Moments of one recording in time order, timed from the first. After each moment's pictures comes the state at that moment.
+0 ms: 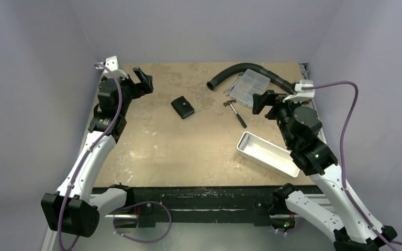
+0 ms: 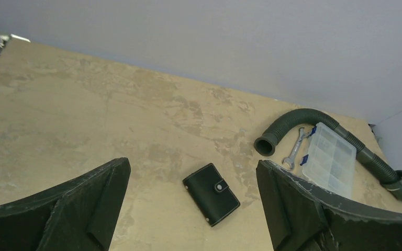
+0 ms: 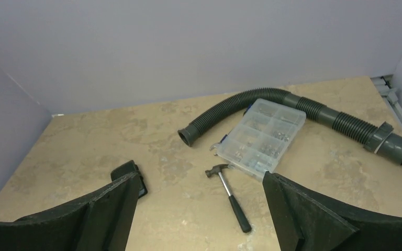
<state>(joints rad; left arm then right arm) -0.17 1.07 1.01 -0.05 -0.12 -0.36 0.52 0.75 1.00 -0.28 0.41 0.28</state>
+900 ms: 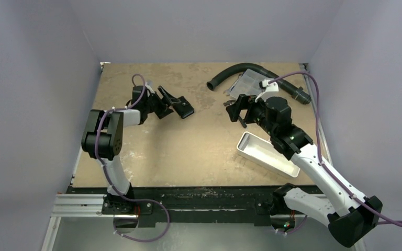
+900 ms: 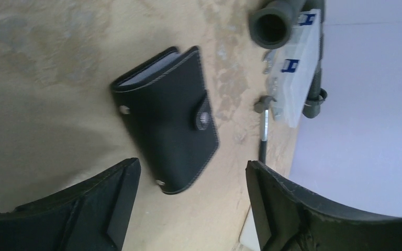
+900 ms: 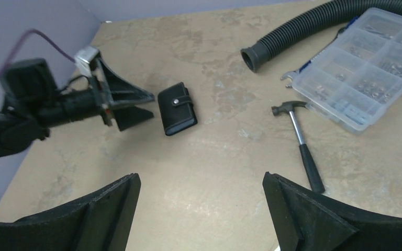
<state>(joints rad) -0.11 1.85 0.98 0.32 0.50 -0.91 0.52 0.98 0.93 -0.25 0.09 0.41</state>
